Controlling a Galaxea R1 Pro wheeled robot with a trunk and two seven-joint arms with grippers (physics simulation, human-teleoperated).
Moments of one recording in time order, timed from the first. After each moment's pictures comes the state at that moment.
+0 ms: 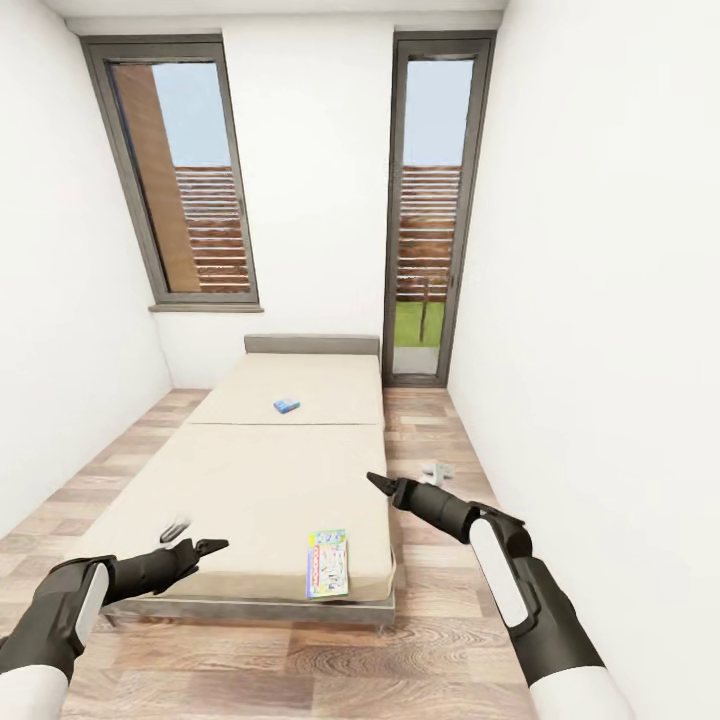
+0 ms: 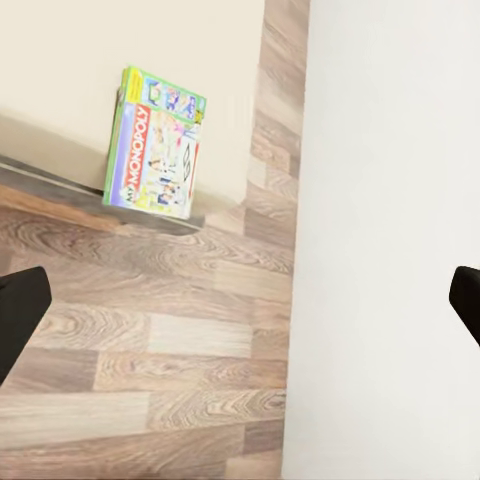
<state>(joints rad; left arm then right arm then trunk) -0.54 0.19 0.47 -0.84 0.02 0.89 -0.77 -0.50 0.09 0.06 -1.24 -0.48 0.64 0.38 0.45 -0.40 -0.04</state>
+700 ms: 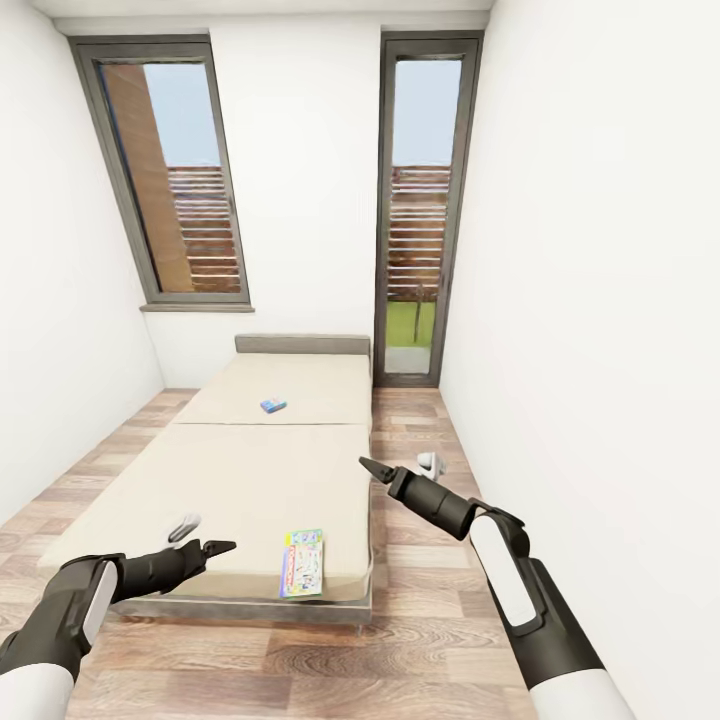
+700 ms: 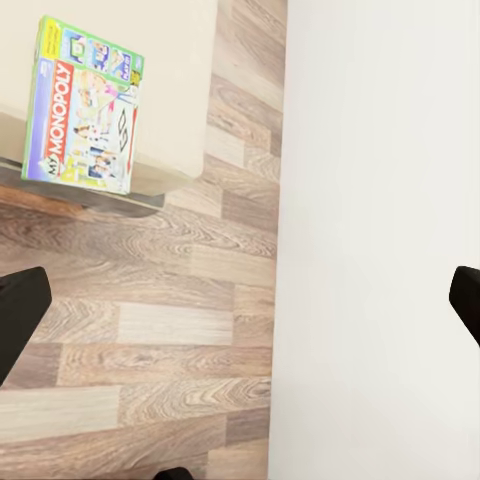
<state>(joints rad) -0.54 0.19 0.42 -0.84 0.03 0.89 -0.78 -0.49 0.08 0.09 -1.27 -0.71 0.64 0.40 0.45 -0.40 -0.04</state>
